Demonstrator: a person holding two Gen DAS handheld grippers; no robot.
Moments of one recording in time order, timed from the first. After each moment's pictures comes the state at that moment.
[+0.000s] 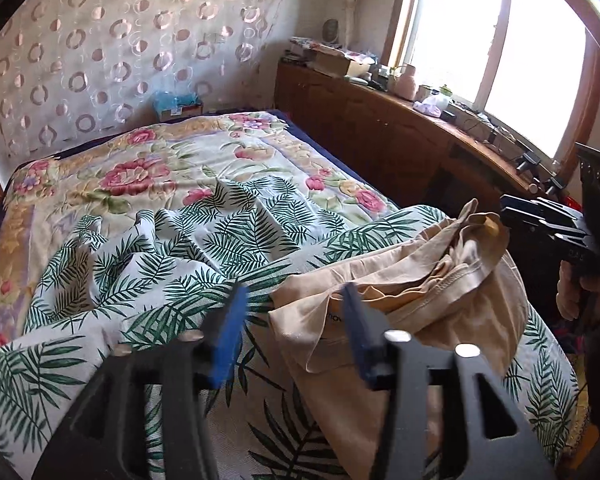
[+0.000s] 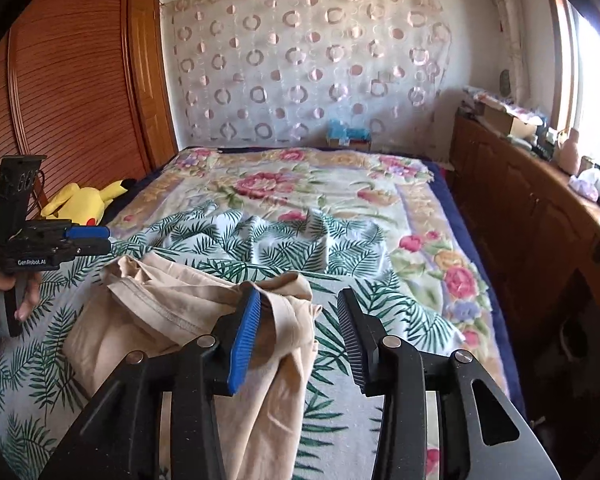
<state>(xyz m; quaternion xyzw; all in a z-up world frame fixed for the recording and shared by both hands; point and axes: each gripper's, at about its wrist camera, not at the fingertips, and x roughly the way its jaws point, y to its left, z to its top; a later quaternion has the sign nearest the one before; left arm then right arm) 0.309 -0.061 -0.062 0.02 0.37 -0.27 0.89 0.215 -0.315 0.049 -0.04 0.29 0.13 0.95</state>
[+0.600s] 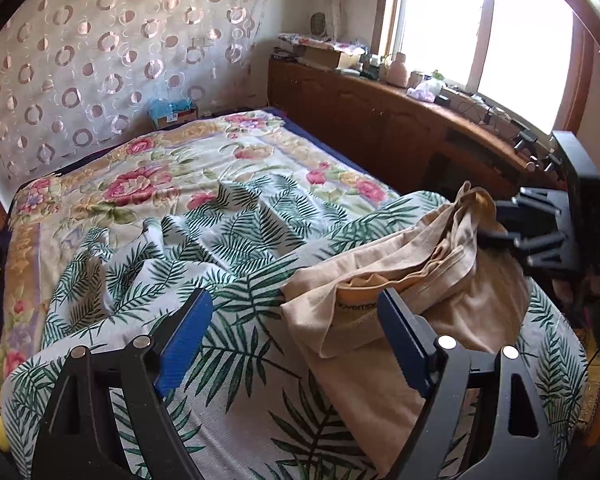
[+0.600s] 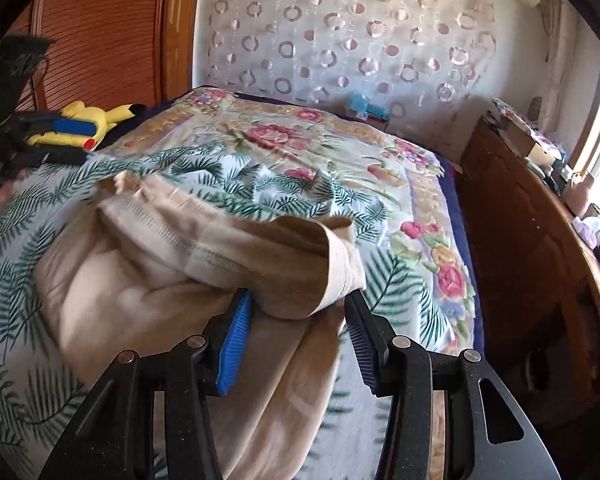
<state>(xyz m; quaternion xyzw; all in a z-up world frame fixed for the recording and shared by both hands) 0.306 -0.058 -0.058 0.06 0.37 -0.27 0.89 0.225 -0.277 0.035 -0.16 0.34 0.14 0.92</state>
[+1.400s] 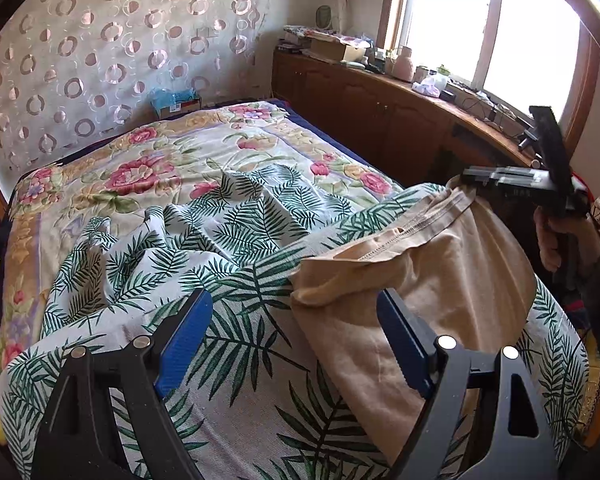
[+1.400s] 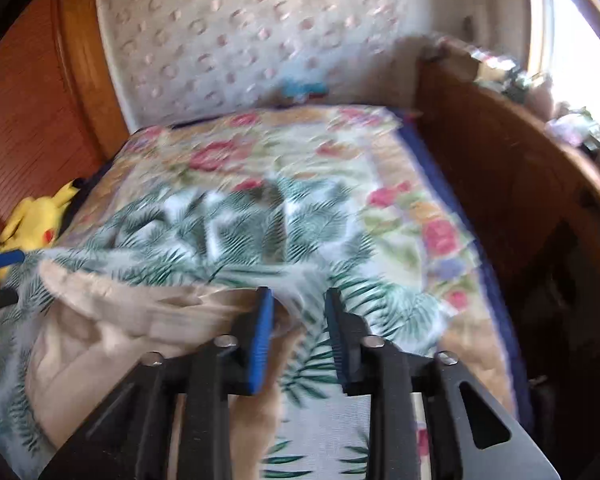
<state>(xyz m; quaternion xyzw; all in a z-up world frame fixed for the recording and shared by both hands) 0.310 -0.060 -0.067 0.06 0.39 -0.26 0.88 0.285 -0.339 0.037 0.00 0.36 0.05 0.93</state>
